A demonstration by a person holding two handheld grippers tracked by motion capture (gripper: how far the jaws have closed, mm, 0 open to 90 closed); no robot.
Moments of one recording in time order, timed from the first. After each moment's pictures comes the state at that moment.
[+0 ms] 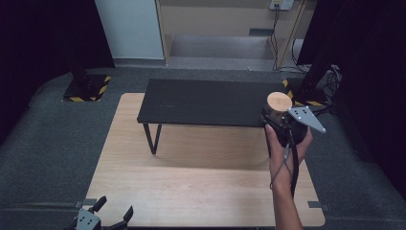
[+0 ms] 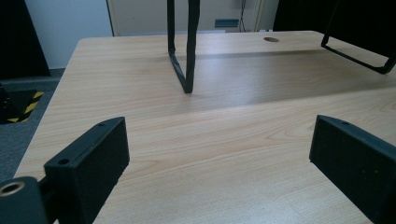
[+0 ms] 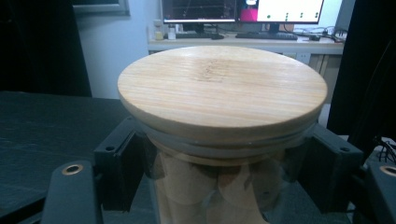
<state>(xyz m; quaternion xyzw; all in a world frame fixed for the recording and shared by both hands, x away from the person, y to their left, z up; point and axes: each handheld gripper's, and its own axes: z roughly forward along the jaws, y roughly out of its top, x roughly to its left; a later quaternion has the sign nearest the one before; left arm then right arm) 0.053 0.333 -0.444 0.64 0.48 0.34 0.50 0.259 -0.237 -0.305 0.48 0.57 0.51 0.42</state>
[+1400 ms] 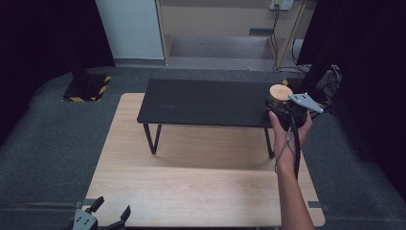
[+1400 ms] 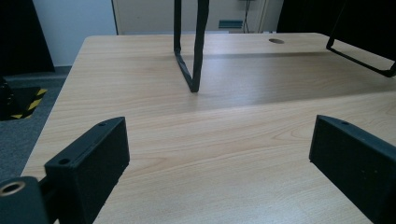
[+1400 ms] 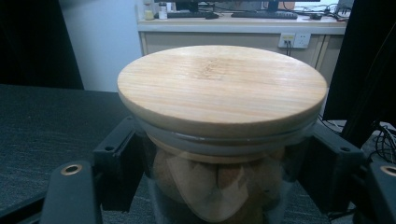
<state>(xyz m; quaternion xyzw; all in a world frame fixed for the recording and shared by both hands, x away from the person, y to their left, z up) 0.053 0.337 -0.446 0.63 0.49 0.34 0.50 0.313 -0.256 -0.303 0.50 0.59 0.49 0.41</state>
